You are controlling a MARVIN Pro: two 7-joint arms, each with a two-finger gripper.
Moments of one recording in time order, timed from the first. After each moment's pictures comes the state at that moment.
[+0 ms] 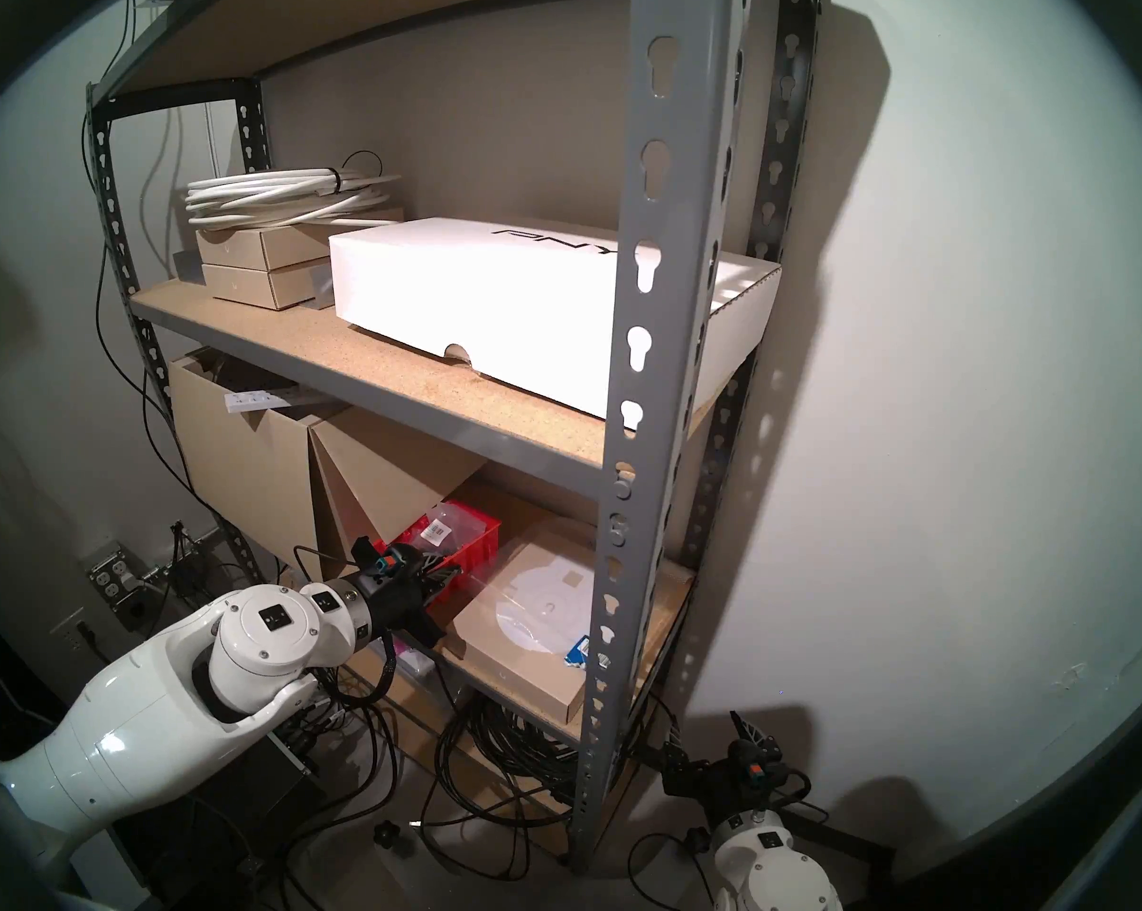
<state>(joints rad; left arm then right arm) 1.53 -0.77 -1.05 -1.96 -0.26 0.42 -0.04 -2.16 -1.60 1.69 -1.69 0.00 -0.13 0.15</state>
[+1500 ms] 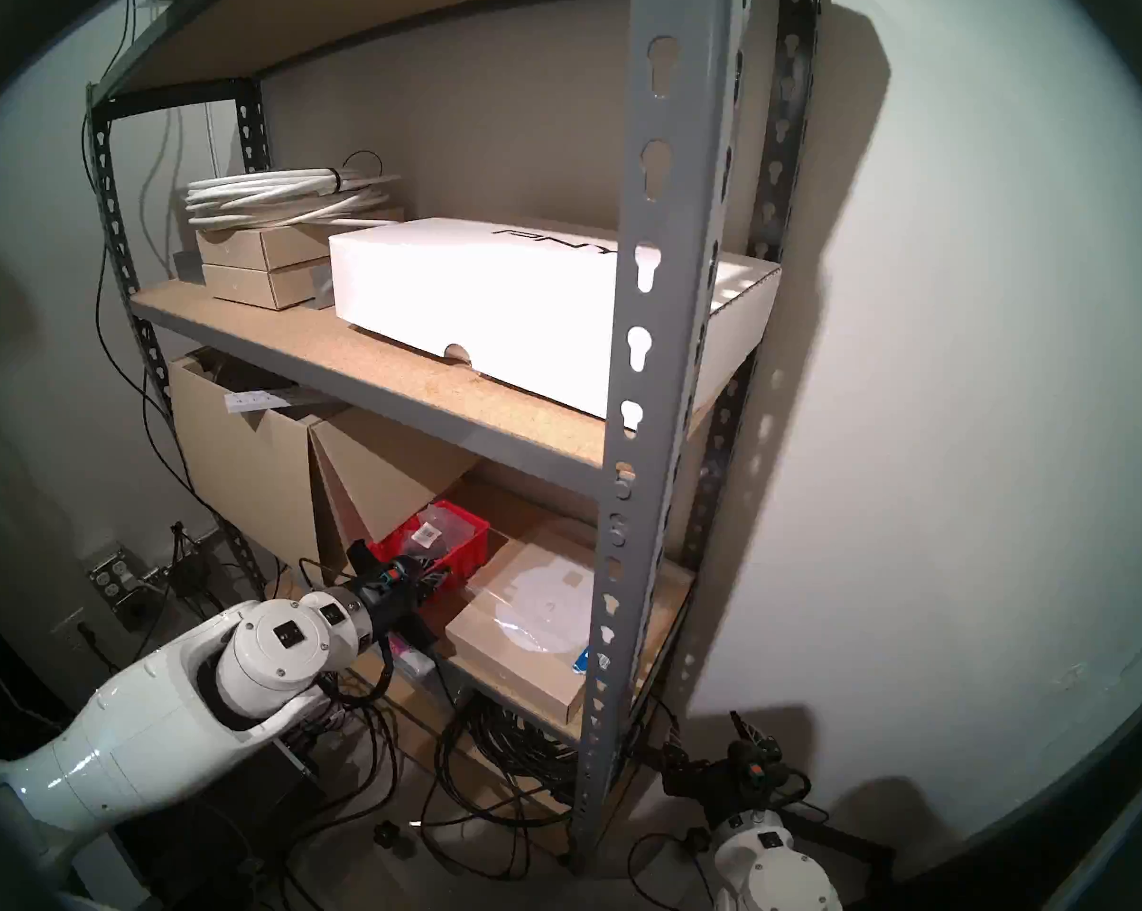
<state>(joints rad) 1.52 -0.78 -1.01 -1.88 -0.17 0.38 0.00 -2.16 -1.60 1.69 -1.69 0.00 -0.13 0.15</state>
